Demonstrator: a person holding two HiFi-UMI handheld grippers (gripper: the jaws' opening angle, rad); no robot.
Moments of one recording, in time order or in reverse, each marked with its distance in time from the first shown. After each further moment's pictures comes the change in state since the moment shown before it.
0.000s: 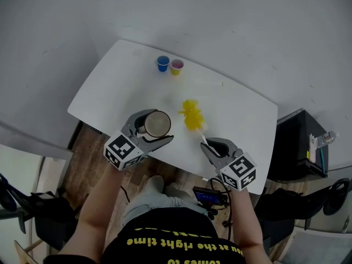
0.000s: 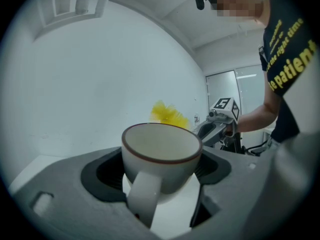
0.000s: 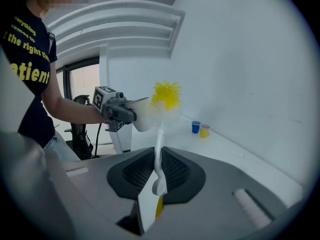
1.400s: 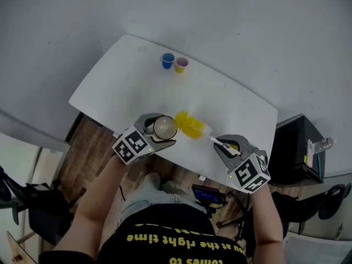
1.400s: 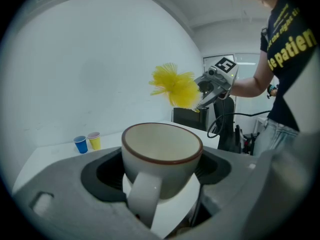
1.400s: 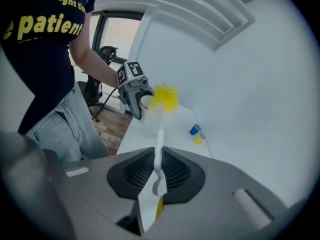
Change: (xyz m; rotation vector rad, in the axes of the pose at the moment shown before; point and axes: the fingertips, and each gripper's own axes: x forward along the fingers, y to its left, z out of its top) left arm 0.010 -0.020 -0.055 0.029 0.238 -0.060; right arm -0.035 0.000 0.012 -0.569 0.310 -0.015
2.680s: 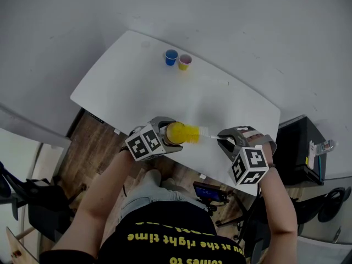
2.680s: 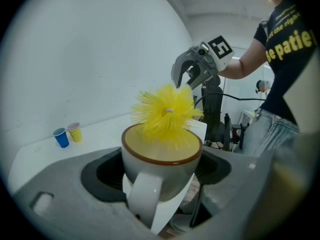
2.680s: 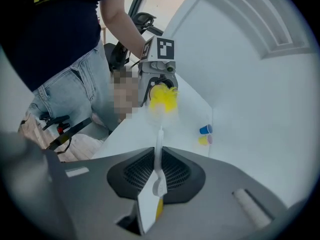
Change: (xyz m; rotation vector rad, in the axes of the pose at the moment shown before) left arm 0.035 -0.030 -0.025 0.043 0.156 -0.158; right arm 0.018 -0.003 -0.020 -0.428 0.256 0.130
